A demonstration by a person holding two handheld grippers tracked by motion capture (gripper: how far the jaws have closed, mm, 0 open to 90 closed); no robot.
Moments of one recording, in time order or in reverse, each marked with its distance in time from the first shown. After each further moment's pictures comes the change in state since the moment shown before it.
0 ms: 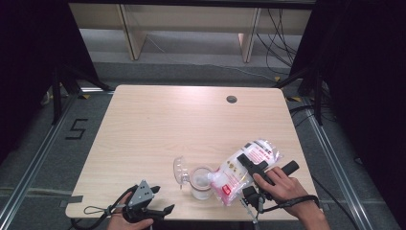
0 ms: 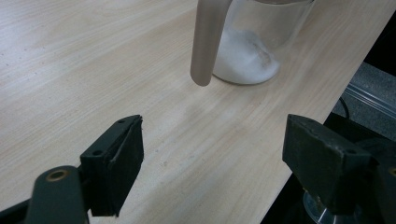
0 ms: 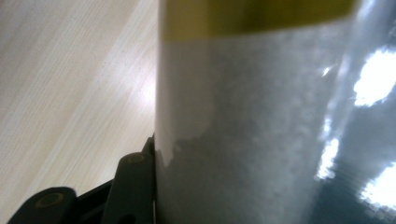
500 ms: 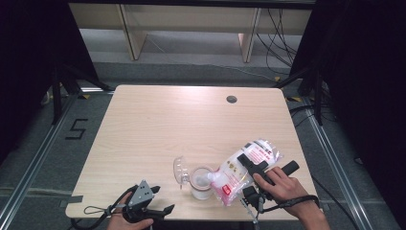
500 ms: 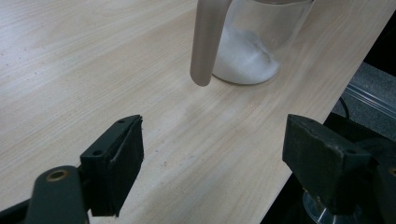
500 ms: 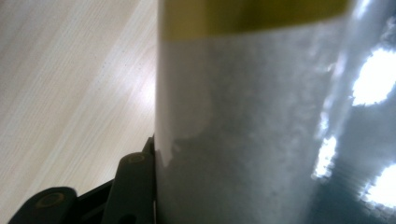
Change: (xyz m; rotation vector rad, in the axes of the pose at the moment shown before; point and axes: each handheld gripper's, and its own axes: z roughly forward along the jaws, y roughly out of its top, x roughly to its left) left arm 0.000 0.000 0.001 -0.009 -0.002 -0.003; right arm -0.003 -0.001 0.000 -0.002 -0.003 -0.043
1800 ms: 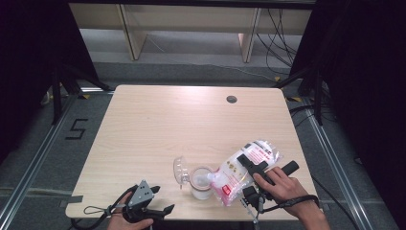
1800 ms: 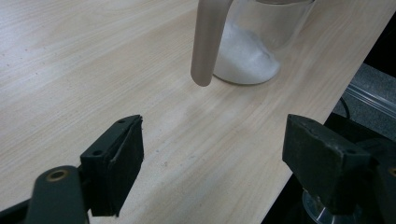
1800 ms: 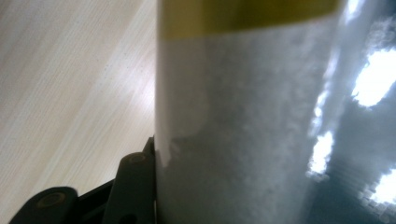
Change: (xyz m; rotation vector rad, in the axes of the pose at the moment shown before) left arm -0.001 0.000 -0.001 0.021 0.011 -0.016; right arm 0.003 0.001 0.000 -0.001 0.015 0.054
